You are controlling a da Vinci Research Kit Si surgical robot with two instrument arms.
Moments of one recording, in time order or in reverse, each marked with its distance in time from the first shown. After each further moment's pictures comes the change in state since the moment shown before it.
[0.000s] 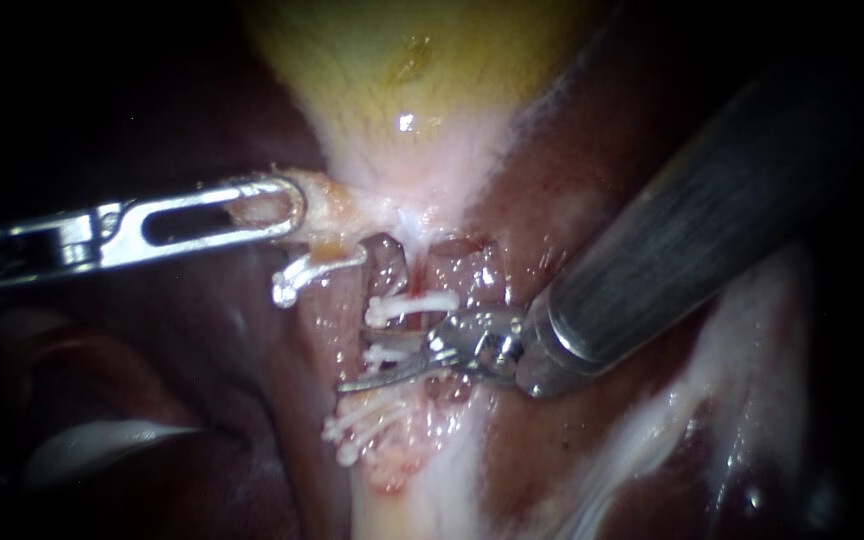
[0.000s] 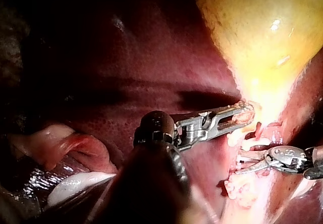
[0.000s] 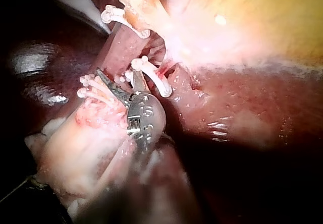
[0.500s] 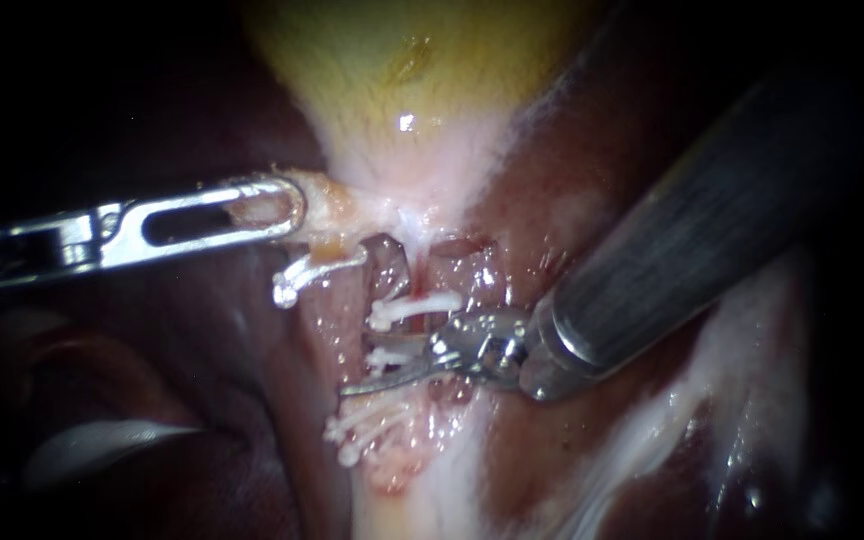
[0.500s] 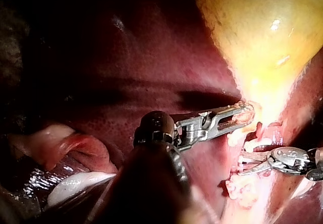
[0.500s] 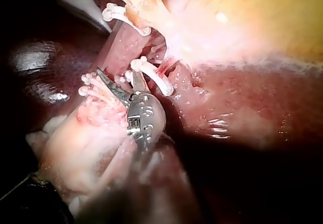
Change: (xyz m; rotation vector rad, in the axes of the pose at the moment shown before) right arm 0.000 -0.001 -0.001 -0.002 0.000 0.003; left arm 0.000 0.000 0.000 0.000 0.000 0.000
